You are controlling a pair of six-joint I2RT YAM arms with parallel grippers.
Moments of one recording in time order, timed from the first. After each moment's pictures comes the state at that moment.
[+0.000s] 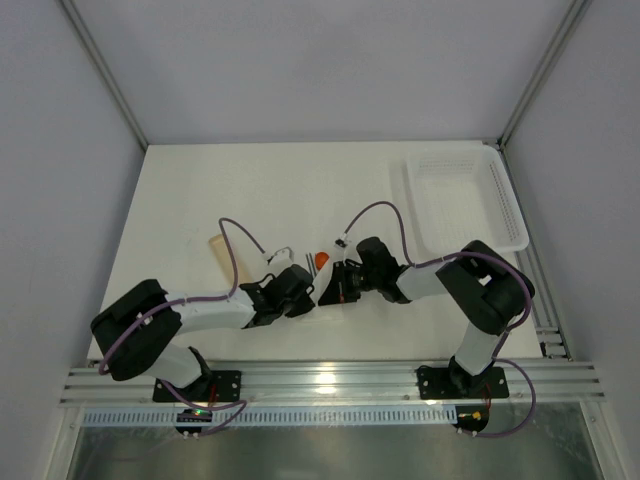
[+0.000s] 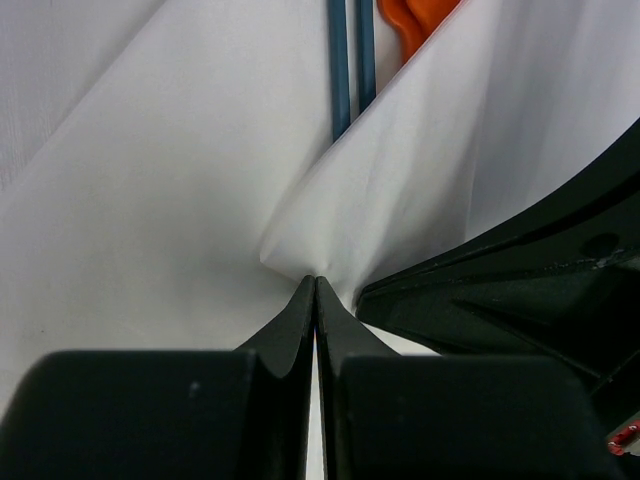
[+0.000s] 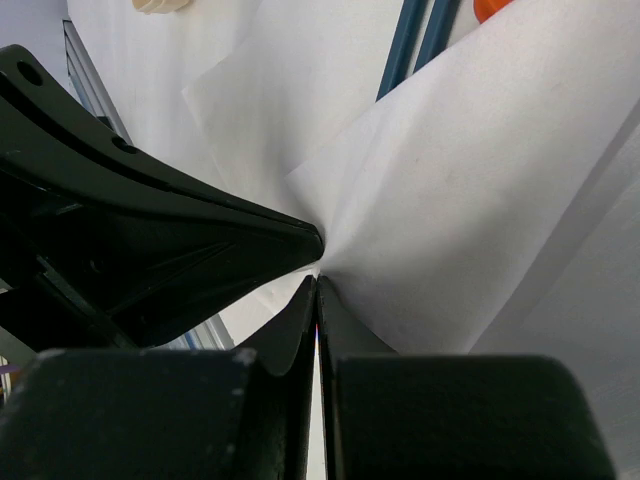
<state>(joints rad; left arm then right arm) -0.95 1.46 0.58 -0.03 -0.27 -1.12 0.68 1.75 0.62 0.45 -0.62 0.69</state>
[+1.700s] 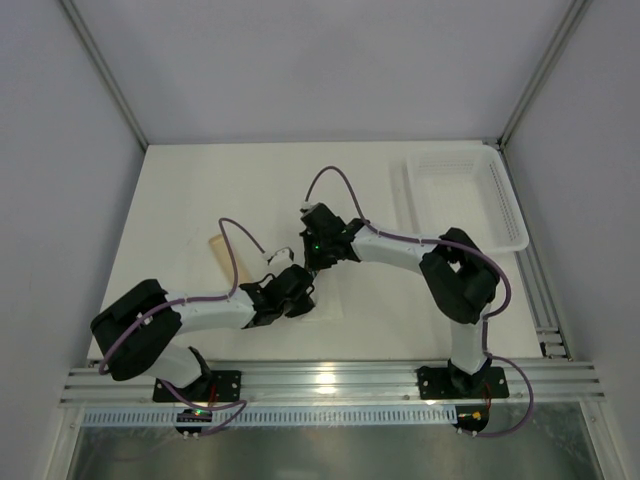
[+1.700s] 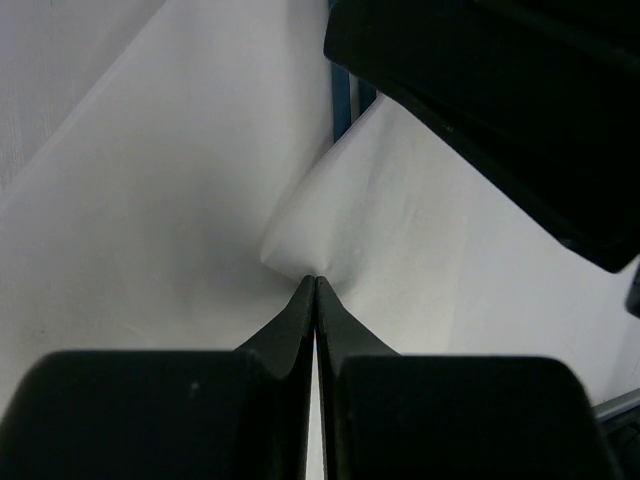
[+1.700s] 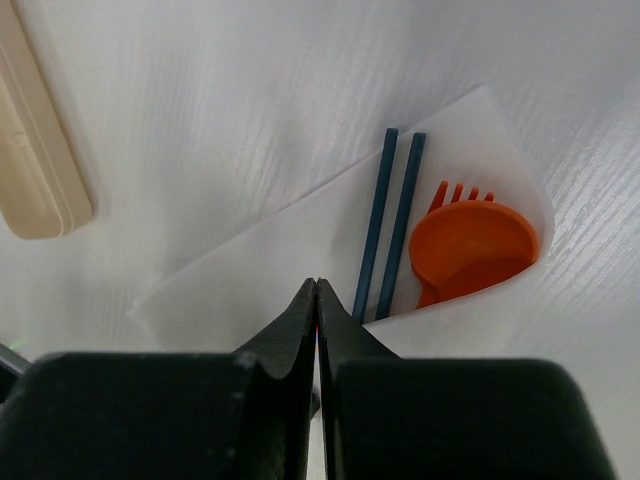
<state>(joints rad) -0.95 1.46 0.58 -0.03 -0.27 -1.12 0.82 1.92 1.31 -0.34 -0.07 0.58</state>
